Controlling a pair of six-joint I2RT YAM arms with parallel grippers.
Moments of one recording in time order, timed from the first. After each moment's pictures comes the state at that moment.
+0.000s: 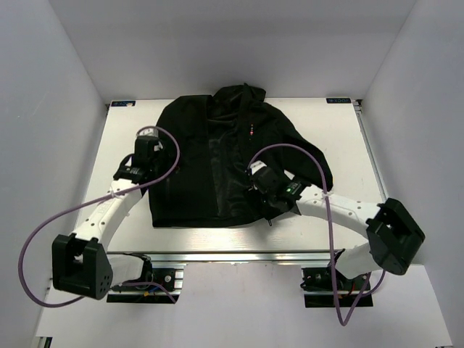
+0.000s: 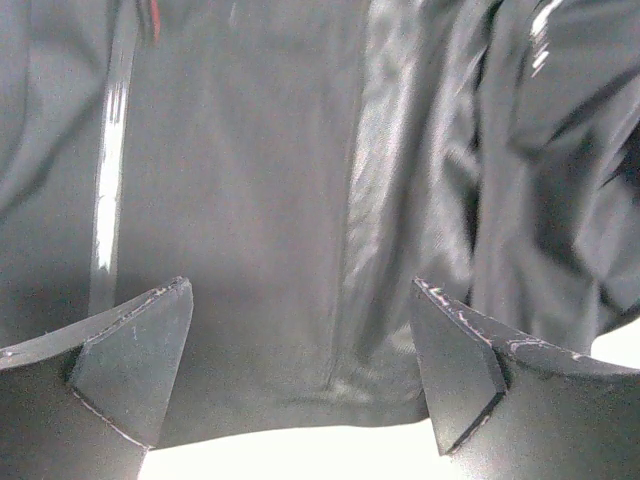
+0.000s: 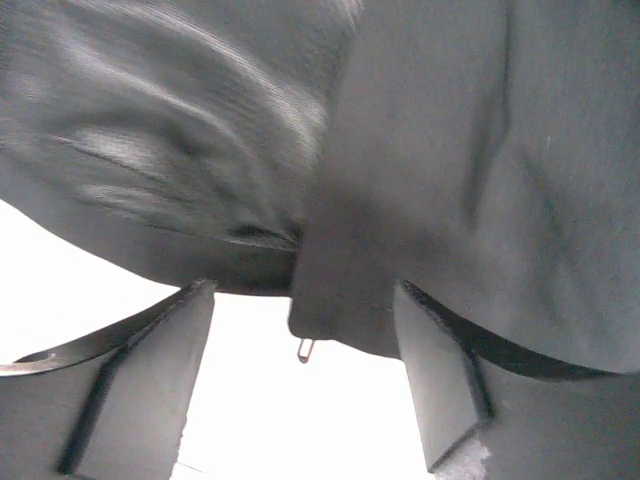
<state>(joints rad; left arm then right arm) -0.22 1.23 0.92 -0.38 0.03 -0.64 0.89 1.41 0.89 -0.48 0.18 0.25</state>
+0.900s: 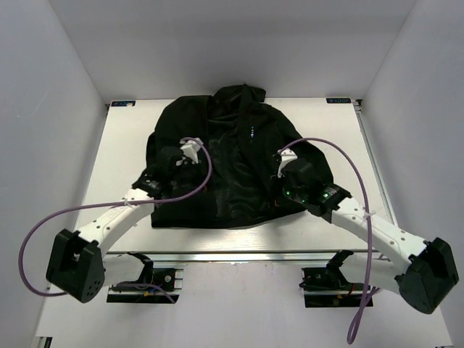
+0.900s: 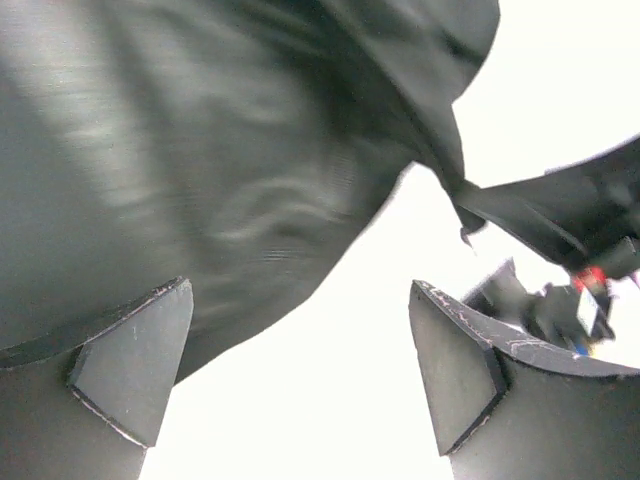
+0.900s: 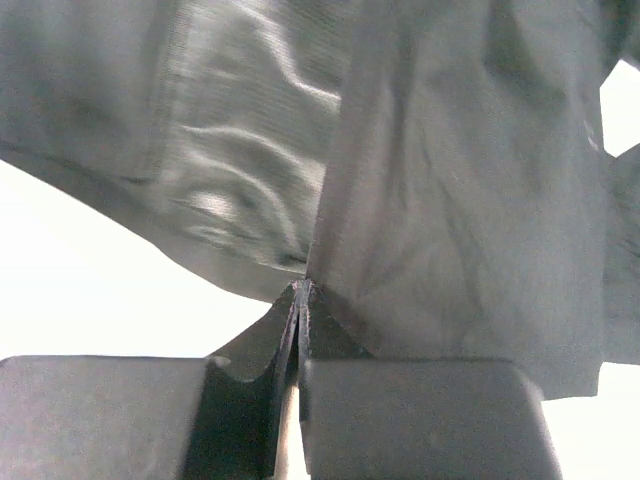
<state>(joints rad) -0.43 1.18 0.80 -0.23 0.37 -0.58 0.74 1.12 0.79 -0.41 0.04 0.34</state>
